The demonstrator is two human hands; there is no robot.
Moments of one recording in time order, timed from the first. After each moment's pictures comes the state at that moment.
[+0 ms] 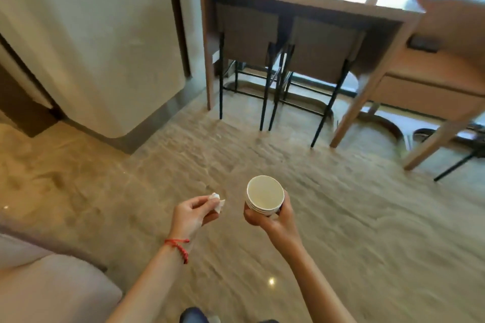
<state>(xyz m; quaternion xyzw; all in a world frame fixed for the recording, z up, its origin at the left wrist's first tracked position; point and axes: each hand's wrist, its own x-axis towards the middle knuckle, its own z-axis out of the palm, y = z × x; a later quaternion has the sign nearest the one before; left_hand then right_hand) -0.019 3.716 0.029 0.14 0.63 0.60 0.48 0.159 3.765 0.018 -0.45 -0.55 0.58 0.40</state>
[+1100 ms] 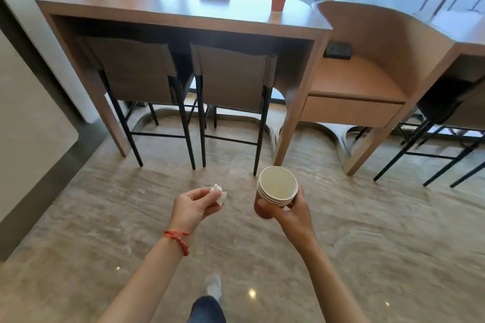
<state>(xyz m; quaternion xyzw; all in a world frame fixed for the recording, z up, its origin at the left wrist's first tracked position) 0.105 4.168 0.051 0.24 0.56 0.53 0.59 0.314 4.165 0.034 -0.58 -0.50 0.43 0.47</state>
